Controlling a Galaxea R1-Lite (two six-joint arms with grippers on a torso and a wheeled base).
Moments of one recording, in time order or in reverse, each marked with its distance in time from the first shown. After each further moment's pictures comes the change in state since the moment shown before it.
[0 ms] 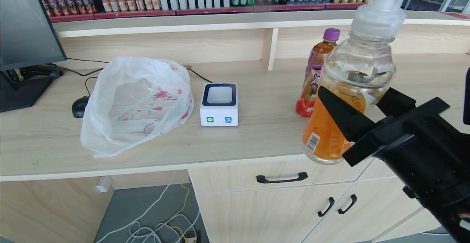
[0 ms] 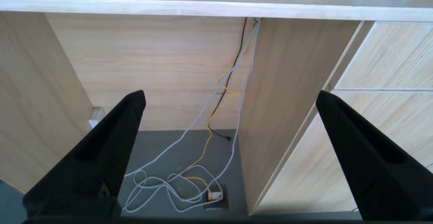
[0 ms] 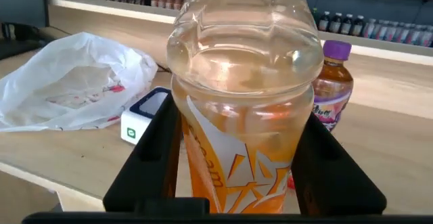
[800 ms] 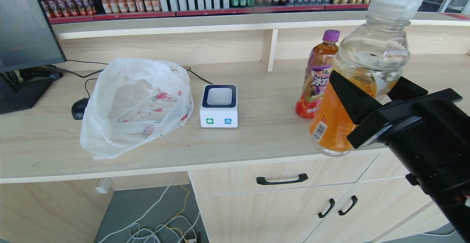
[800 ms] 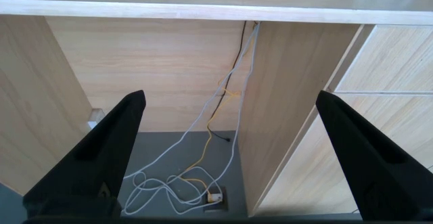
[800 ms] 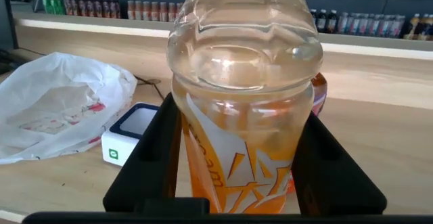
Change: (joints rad) left arm 0.000 0.000 0.000 0.000 0.000 -0.004; right arm 0.000 0.006 -0.045 -0.003 -0.099 0.011
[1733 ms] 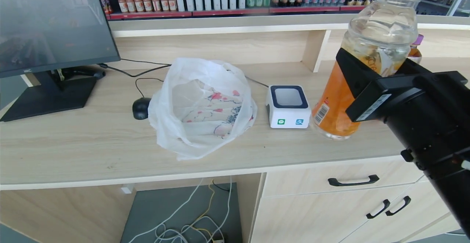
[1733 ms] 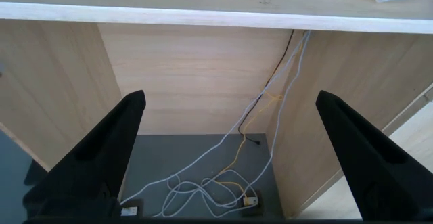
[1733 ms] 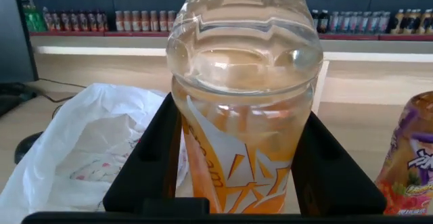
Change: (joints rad) left arm 0.000 0.000 0.000 -0.001 0.000 0.000; right arm -0.001 0.029 -0.110 0.007 -0.104 -0.013
